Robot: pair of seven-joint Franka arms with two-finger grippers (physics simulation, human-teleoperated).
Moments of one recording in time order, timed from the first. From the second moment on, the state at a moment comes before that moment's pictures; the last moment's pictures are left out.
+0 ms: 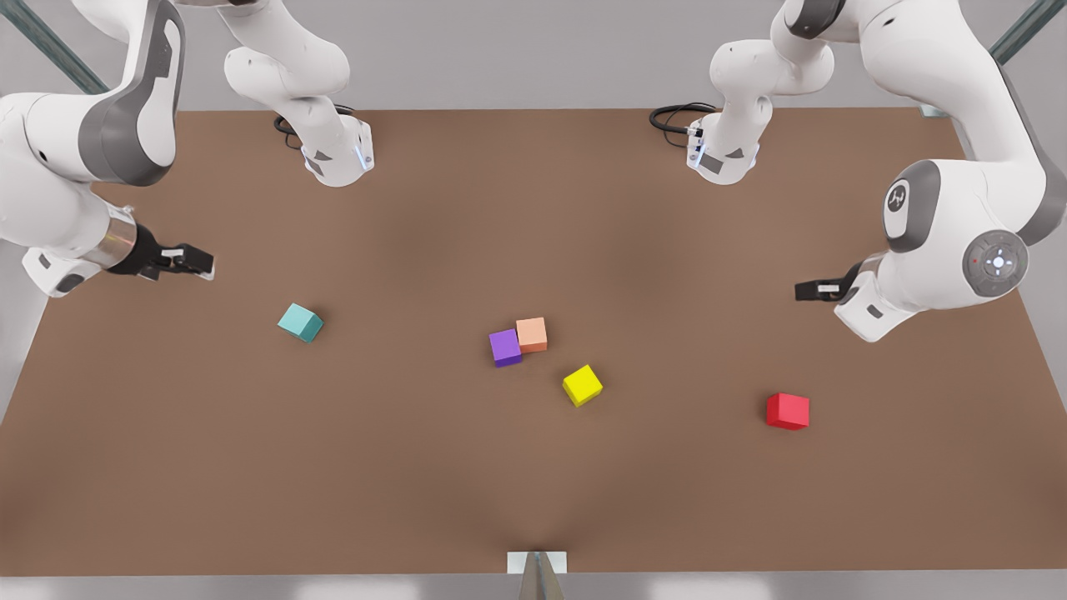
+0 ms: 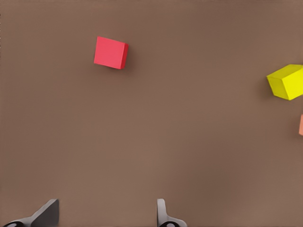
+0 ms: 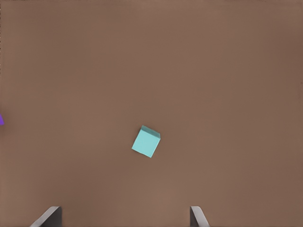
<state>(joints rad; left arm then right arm) -0.03 0.27 -0.03 -1.41 0.00 1.38 -0.08 0.08 0.07 -0.15 -1.54 0.03 1.48 -0.06</state>
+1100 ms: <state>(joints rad) 0.07 0.85 -0.04 -1.32 0.09 1.98 0.19 0.09 0.08 -0.14 -1.55 0.04 1.52 -0.11</state>
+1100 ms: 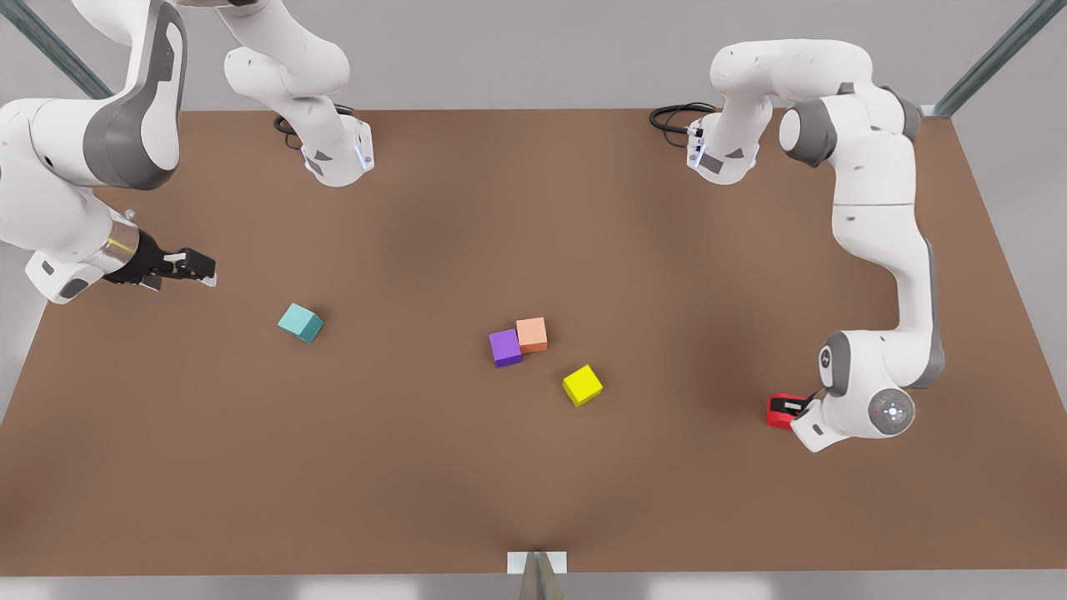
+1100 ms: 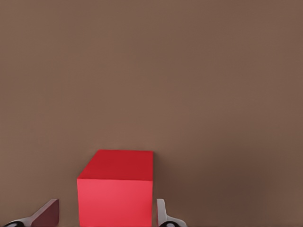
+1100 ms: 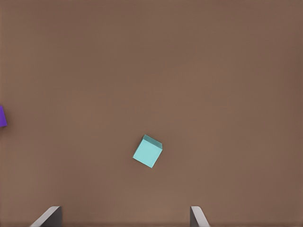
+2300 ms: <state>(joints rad) -0.06 1.05 -0.75 -1.12 -0.41 2.13 -0.12 0.03 0.72 -0.09 -1.20 1.04 1.52 -0.94</state>
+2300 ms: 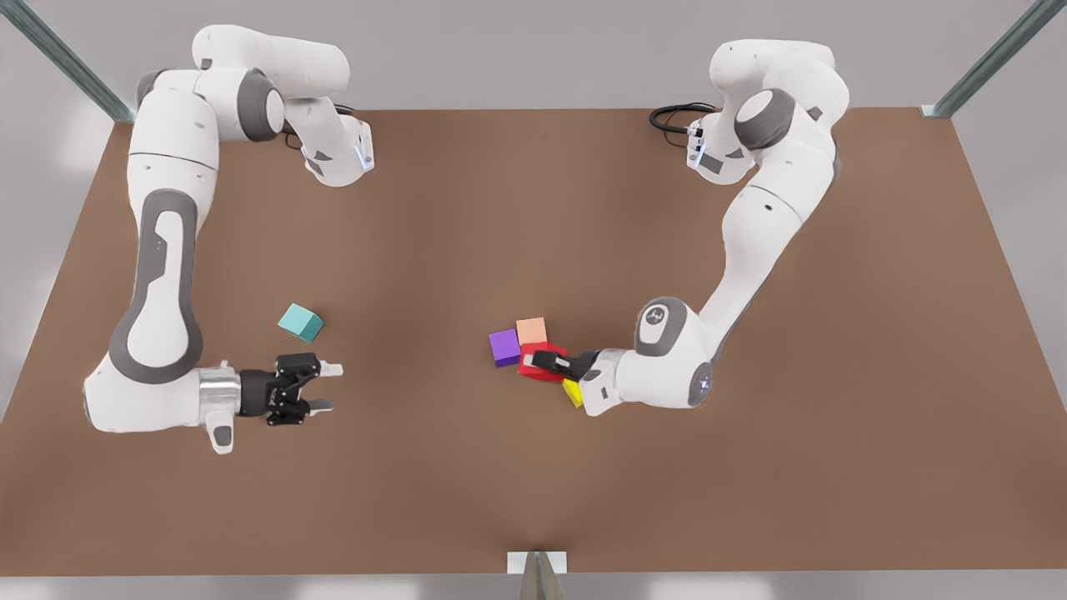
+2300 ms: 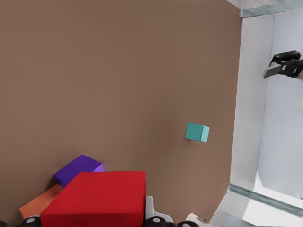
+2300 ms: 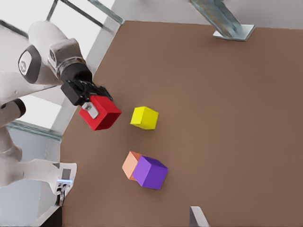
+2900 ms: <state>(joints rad) -0.05 1.14 -0.78 -1.12 -0.86 2.17 -0.01 0.12 0.82 0.00 -1.29 1.28 1.49 -1.69</state>
